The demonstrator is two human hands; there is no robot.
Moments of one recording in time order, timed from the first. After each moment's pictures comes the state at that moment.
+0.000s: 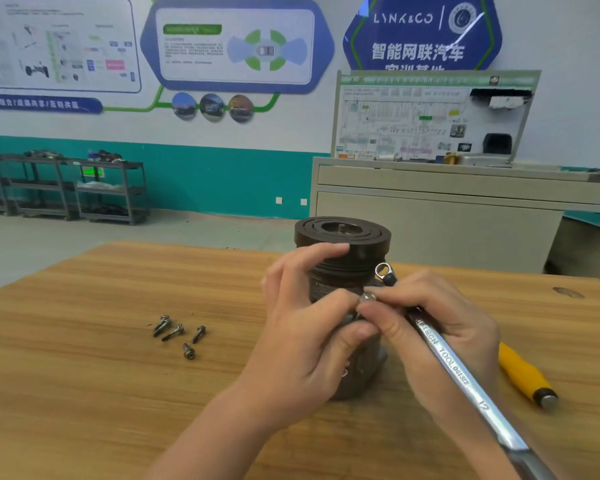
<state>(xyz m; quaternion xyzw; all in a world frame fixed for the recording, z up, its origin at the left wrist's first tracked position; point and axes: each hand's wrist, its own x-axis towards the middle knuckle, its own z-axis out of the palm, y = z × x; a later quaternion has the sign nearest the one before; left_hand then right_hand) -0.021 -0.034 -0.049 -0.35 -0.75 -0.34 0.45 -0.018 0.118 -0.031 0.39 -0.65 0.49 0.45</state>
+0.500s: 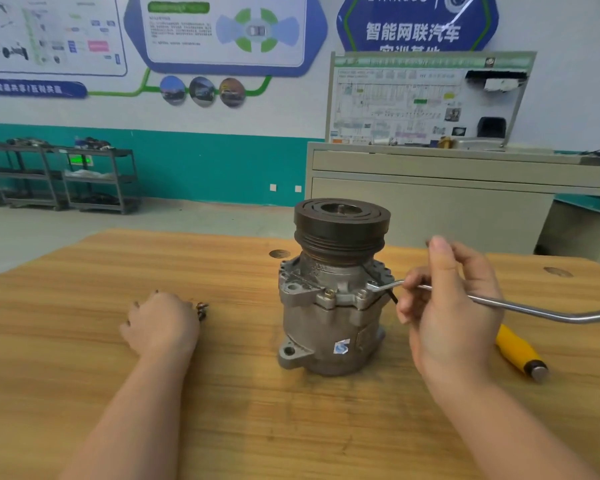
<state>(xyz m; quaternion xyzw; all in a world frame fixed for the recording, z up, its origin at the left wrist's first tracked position) -0.095 -0.154 -0.090 0.35 -0.90 -0.23 0.16 -0.025 0.110 -0.035 0.10 -0.50 0.78 0.36</state>
